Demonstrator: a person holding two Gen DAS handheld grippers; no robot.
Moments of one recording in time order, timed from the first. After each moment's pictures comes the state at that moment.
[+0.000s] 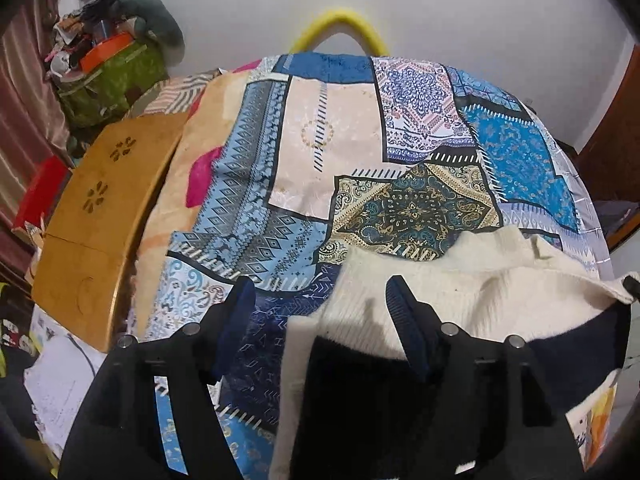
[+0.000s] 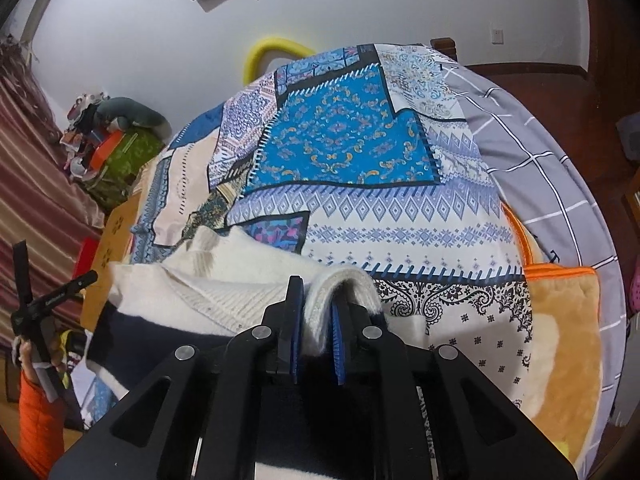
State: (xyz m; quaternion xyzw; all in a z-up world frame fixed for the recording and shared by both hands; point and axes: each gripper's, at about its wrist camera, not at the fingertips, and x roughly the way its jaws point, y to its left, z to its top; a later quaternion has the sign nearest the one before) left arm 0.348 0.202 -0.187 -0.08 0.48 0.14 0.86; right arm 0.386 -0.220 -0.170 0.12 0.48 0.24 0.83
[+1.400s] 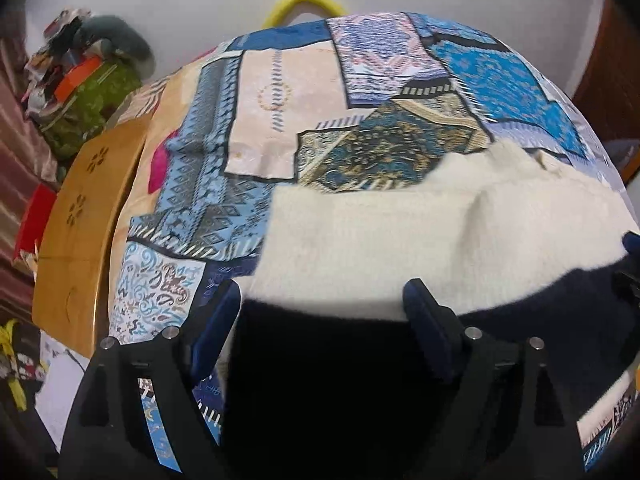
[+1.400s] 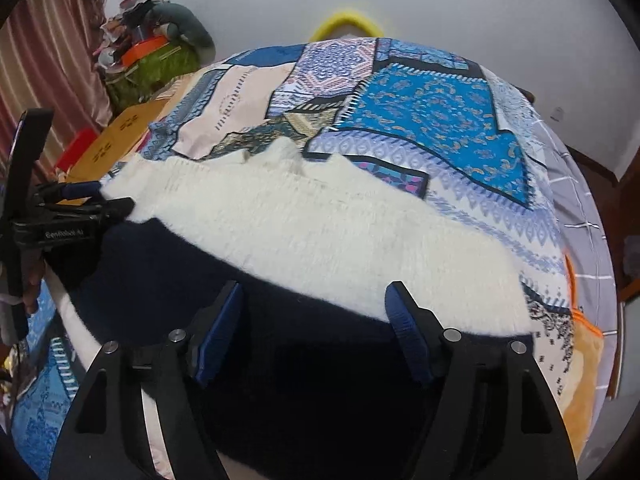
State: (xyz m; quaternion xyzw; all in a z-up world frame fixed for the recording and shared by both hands) left arm 0.348 0.157 -0.250 -0.01 0.51 0.12 0.85; right arm 0.337 -0.109 -0.209 -0.08 0.45 0.29 0.84
